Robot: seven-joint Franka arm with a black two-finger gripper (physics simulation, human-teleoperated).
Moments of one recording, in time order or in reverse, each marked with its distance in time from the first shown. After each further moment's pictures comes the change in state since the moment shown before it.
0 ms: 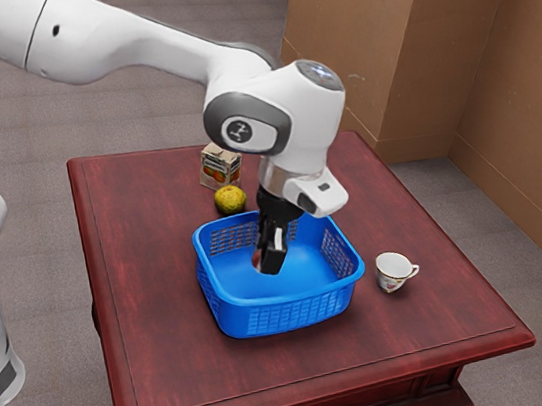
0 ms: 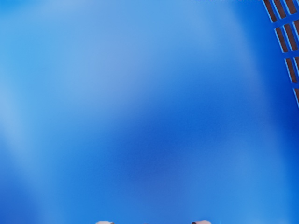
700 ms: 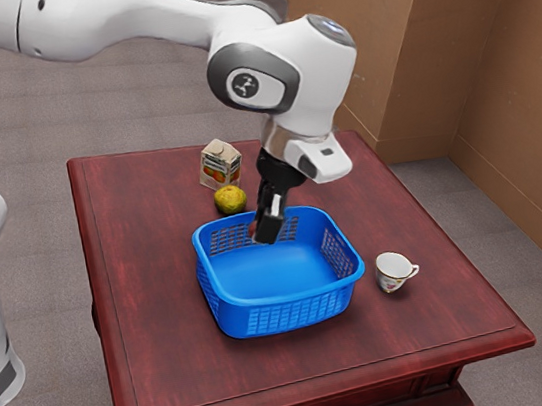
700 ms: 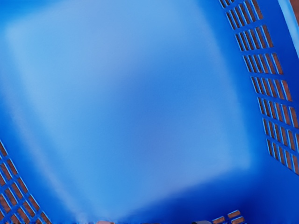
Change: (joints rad) arm -0.003 -0.005 0.000 0.165 -0.008 -0.218 0.084
